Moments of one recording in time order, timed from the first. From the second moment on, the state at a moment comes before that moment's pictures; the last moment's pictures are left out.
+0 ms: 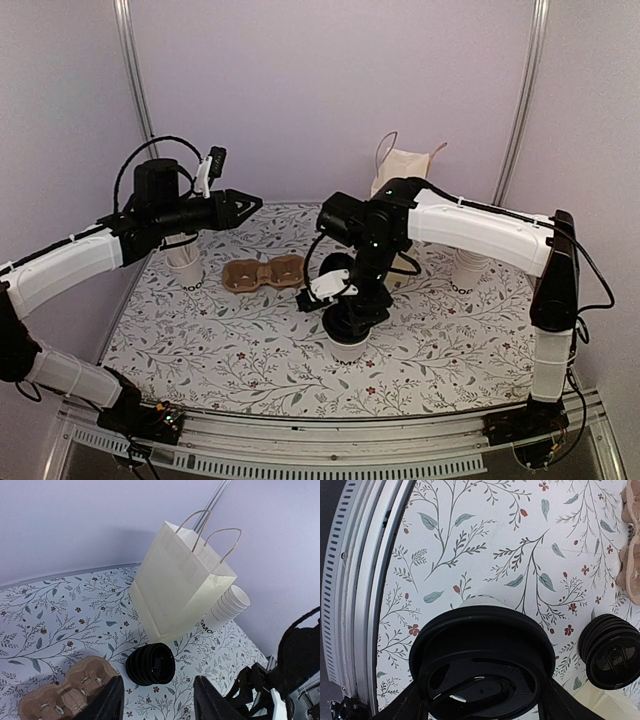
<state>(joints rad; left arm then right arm) -0.46 1.29 1.00 0.02 0.40 -0.36 1.02 1.99 1.89 -1.29 -0.17 -0.88</state>
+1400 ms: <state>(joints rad) -0.46 1.25 0.99 0.02 0.41 -0.36 1.05 2.07 1.97 -1.35 -0.04 -0.84</state>
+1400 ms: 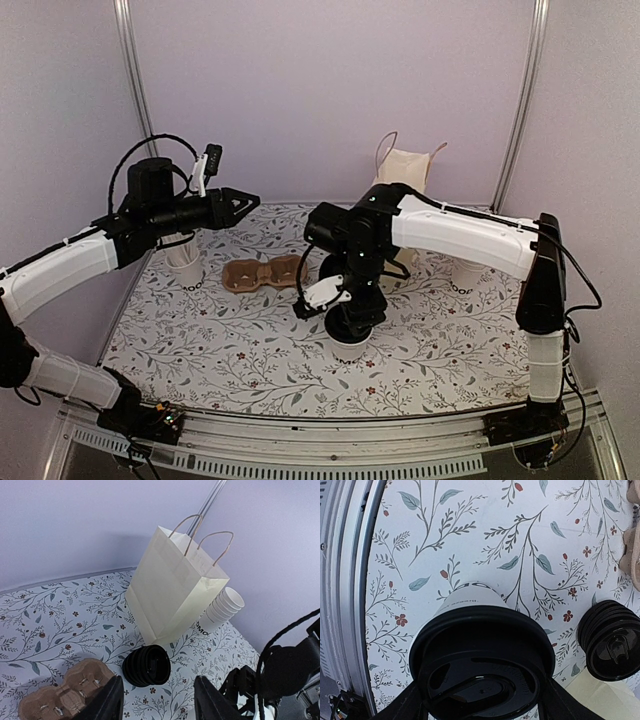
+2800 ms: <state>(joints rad) -0.46 1.25 0.99 0.02 0.41 -0.36 1.09 2.04 1.94 -1.36 0.02 -0.84</state>
